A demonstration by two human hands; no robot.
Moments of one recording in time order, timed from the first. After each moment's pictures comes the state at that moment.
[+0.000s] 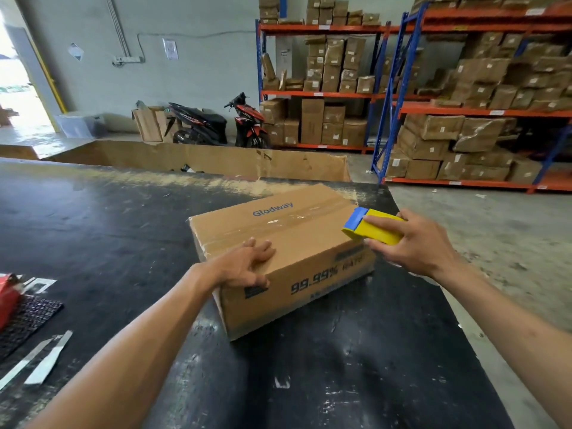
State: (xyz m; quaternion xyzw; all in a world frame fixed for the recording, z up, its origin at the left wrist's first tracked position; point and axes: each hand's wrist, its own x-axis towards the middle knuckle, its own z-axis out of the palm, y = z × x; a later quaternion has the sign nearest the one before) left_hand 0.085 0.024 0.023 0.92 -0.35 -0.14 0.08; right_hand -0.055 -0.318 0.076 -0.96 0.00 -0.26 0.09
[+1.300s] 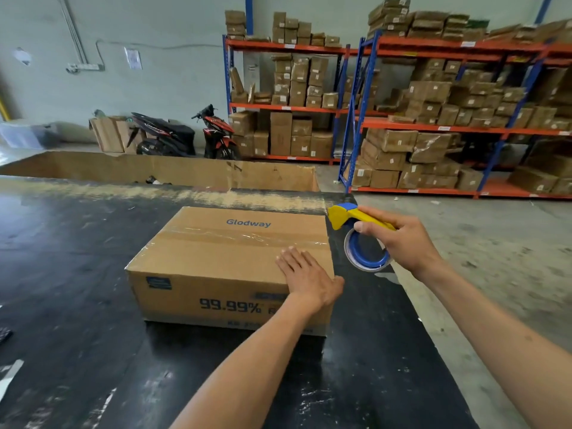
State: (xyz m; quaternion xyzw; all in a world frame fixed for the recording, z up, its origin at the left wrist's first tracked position) left_hand -0.007 -0.167 0.002 0.98 -0.19 -0.05 0.10; right_hand -0.092 -0.314 0.104 -0.80 0.06 -0.24 0.54
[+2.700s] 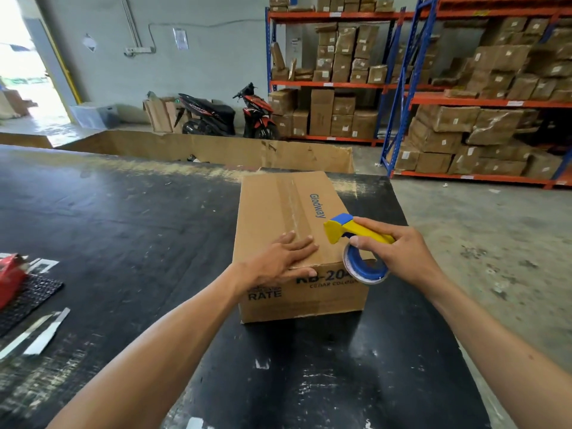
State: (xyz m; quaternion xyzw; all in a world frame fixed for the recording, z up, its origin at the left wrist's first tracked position) left_hand 0.047 -0.071 -0.002 0.88 -0.47 -0.03 0.06; right_hand -0.080 -0.320 0.051 -0.84 0.02 -0.16 0.52
